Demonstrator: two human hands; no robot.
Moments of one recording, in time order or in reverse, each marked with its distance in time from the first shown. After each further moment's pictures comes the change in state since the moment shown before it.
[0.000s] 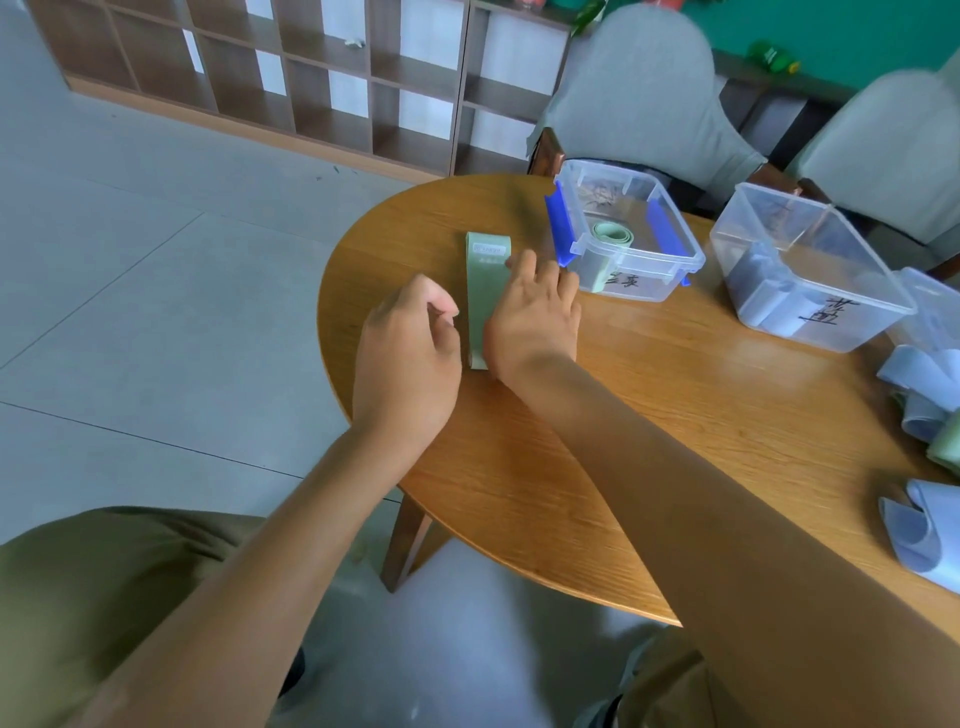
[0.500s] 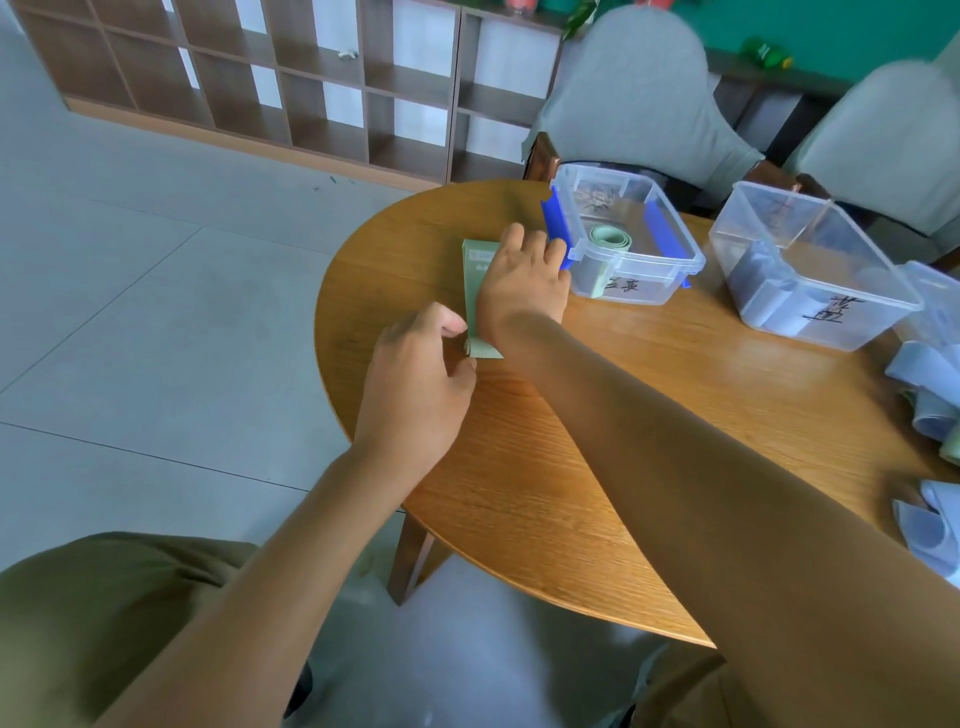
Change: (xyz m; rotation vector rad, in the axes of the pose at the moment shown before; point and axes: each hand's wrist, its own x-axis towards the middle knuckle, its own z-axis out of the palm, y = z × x) left_hand -0.003 -0.004 0.004 0.052 -0.152 0.049; right_hand 0.047 -0.013 0.014 -0.146 0.086 -0.002
